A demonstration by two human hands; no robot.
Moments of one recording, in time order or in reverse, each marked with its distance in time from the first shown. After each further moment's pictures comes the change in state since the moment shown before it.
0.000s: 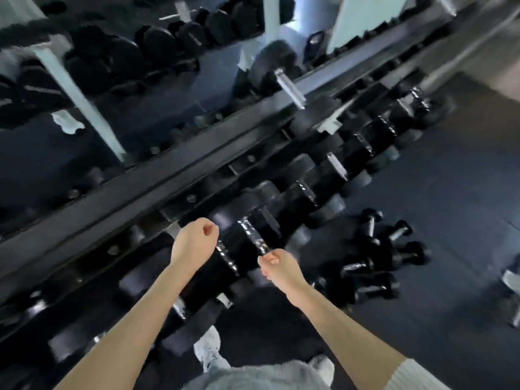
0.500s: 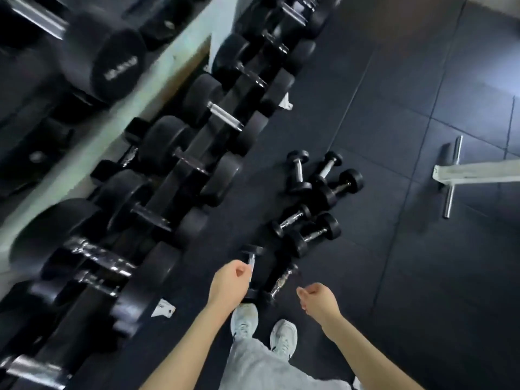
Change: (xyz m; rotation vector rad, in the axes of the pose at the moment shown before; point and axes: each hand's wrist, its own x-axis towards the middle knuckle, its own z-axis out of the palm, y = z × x) left_hand -0.043 0.127 0.366 0.084 -0.532 0.039; right_hand 0.046 0.334 -0.207 0.260 0.276 0.563
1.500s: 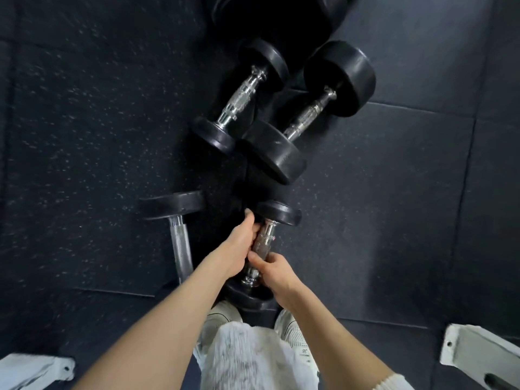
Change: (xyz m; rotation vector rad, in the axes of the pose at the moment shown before) left_hand 0.401 -0.228 0.407 -0.310 -0.582 -0.539; right_hand 0.429 0.239 0.216 0.661 -0.281 0.282
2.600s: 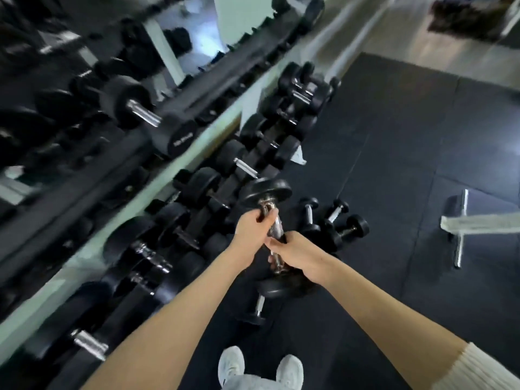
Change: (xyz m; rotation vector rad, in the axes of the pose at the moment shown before) left_hand -0.795 0.075 0.025 -0.076 0.558 0.961; right_hand -0.785 -0.256 0.112 -0.834 -0.239 -0.633
